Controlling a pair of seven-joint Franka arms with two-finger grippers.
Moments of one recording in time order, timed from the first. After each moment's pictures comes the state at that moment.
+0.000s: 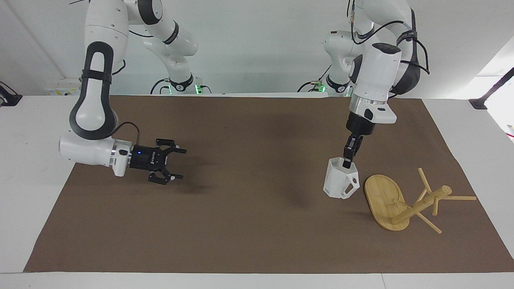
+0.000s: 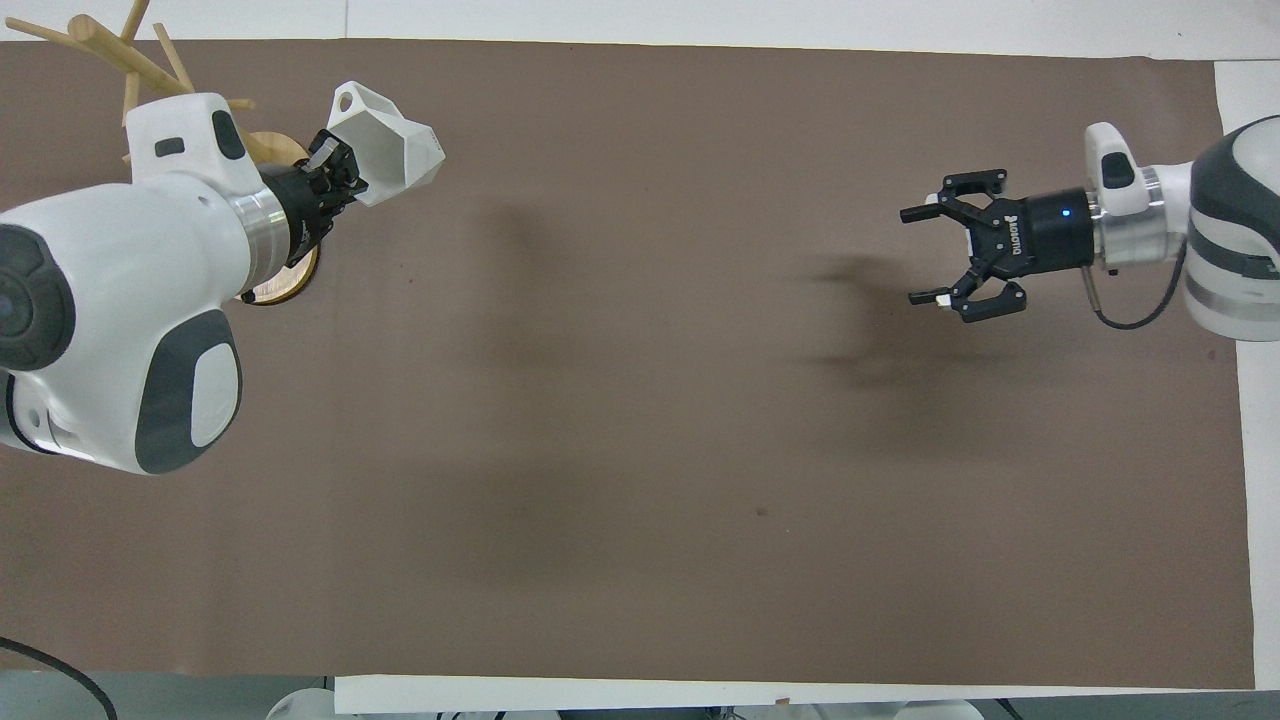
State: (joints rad) left arm -0.32 -0.03 -0.02 -2.18 0.01 2.78 -1.18; right arm -0.27 0.32 0.07 -1.77 0.83 1.68 -1.84
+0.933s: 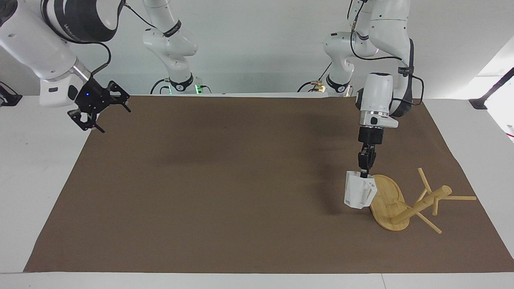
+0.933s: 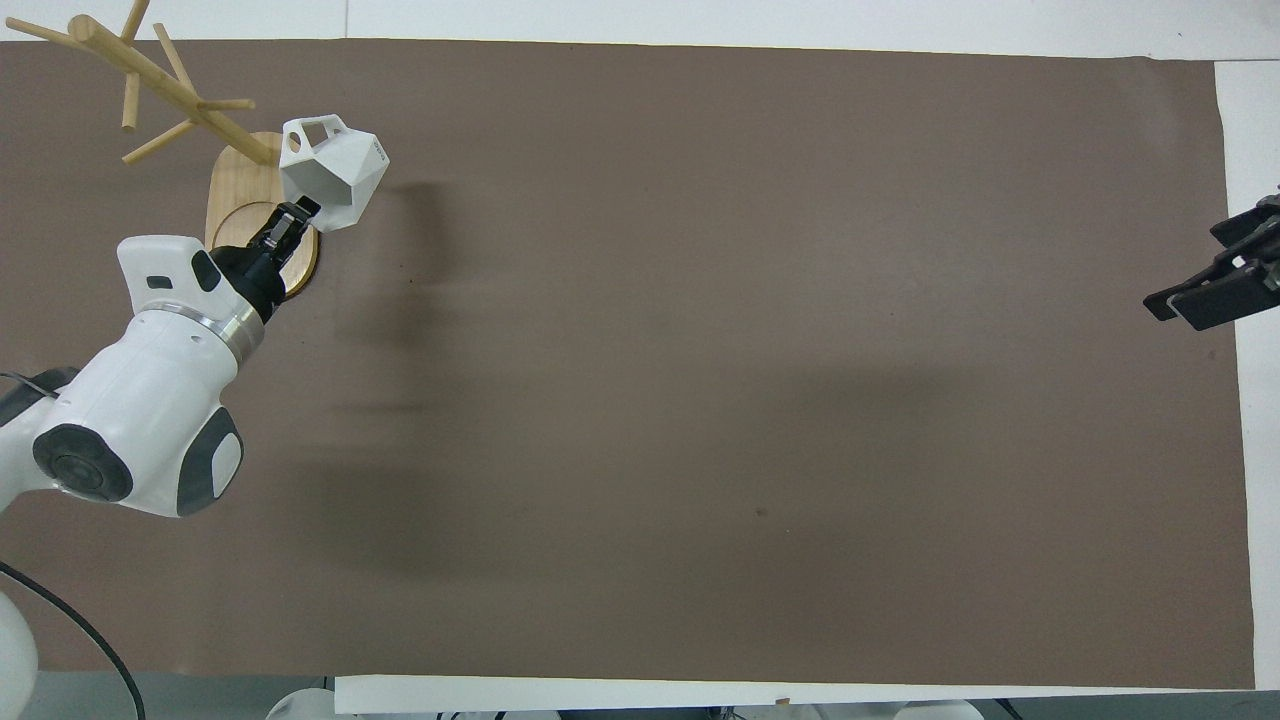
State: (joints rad) left arm -0.13 0.10 -0.03 -2.44 0.28 3.44 -1.17; right arm -0.13 0.06 0.06 -1.50 0.04 1.43 -0.62
